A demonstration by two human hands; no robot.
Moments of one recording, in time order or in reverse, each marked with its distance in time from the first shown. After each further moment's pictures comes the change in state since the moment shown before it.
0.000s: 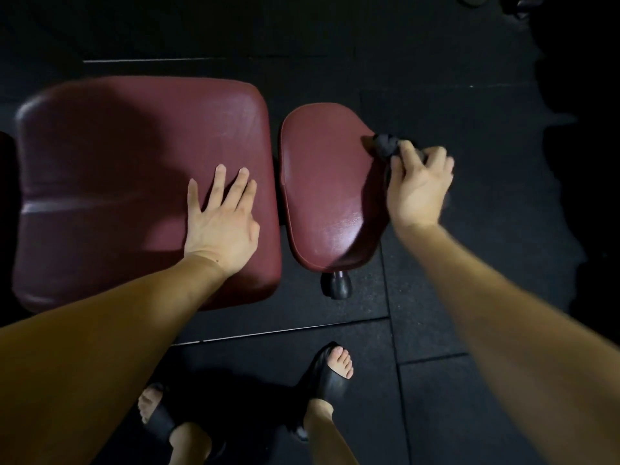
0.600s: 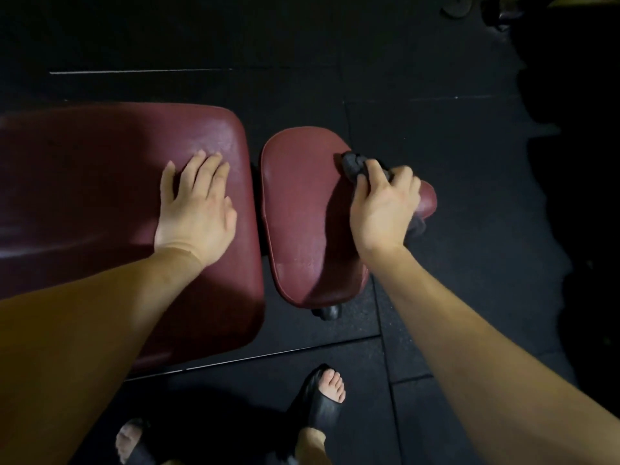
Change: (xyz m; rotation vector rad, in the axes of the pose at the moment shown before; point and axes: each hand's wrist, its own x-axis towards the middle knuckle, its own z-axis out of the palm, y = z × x) left_hand 0.075 -0.012 -0.009 -0.045 0.234 0.002; right_hand 0.008 -0.037 0.025 -0.043 -0.058 0.048
